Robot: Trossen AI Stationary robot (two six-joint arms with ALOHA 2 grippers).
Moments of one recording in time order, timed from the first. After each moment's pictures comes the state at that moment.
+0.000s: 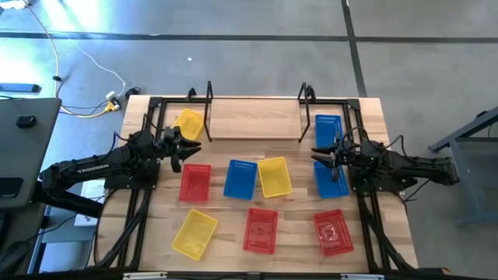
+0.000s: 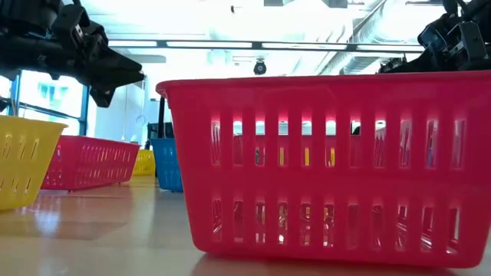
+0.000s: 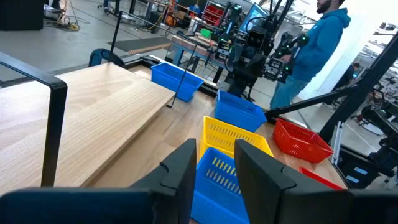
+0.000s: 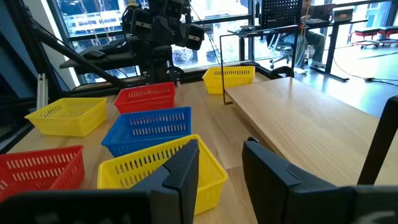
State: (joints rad) left arm 0.47 0.31 0.09 0.12 0.19 -0.36; right arm -0.10 0.10 0.07 -0.07 0.06 0.10
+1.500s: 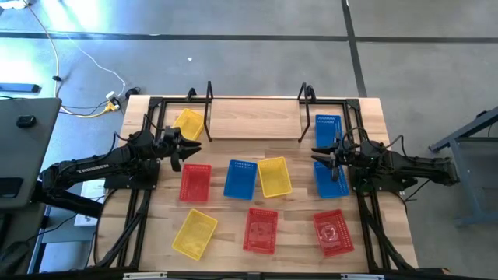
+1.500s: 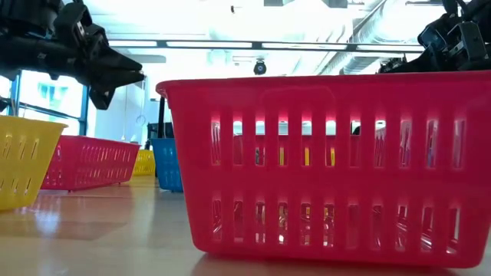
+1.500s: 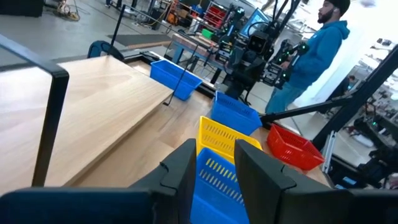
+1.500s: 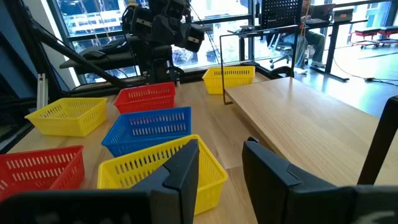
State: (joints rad) left arm 0.47 0.31 0.09 0.12 0.19 -0.45; right arm -0.10 0.10 0.07 -0.07 0.06 0.10
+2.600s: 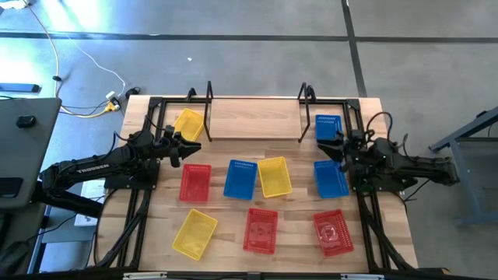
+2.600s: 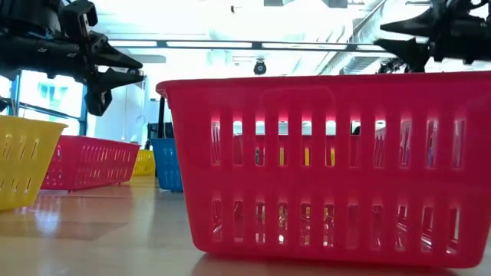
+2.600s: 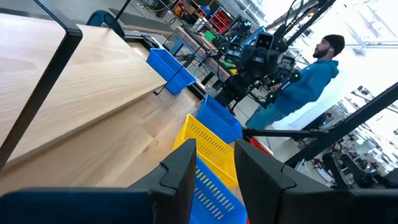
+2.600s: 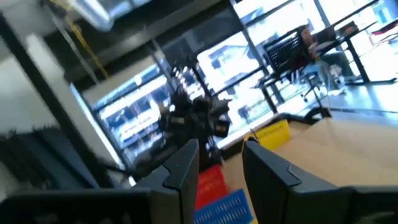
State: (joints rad) left arm 0.47 0.31 0.09 0.12 0.19 -0.70; right arm -0.10 0.10 0.10 0.24 0.10 0.50
